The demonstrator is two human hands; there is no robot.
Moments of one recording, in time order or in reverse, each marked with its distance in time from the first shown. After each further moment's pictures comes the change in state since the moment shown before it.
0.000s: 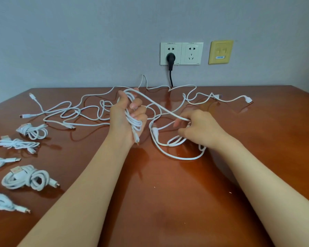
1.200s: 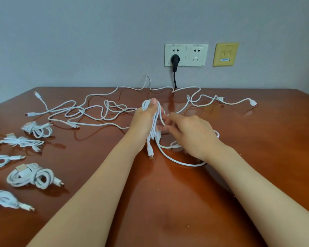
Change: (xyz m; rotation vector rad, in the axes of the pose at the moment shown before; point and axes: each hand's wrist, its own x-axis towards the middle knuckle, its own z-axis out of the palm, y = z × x) left_hand 0.004 -0.023 0.006 0.987 0.329 0.115; right_hand -0.012 -0.023 0.015 -0.242 0.130 -0.331
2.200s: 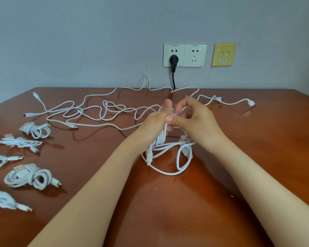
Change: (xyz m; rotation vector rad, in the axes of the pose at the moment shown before) left_hand -0.016 0.006 0.012 0.225 -0.320 0.013; right_hand 0.004 0.006 -0.010 0.794 0.170 0.186
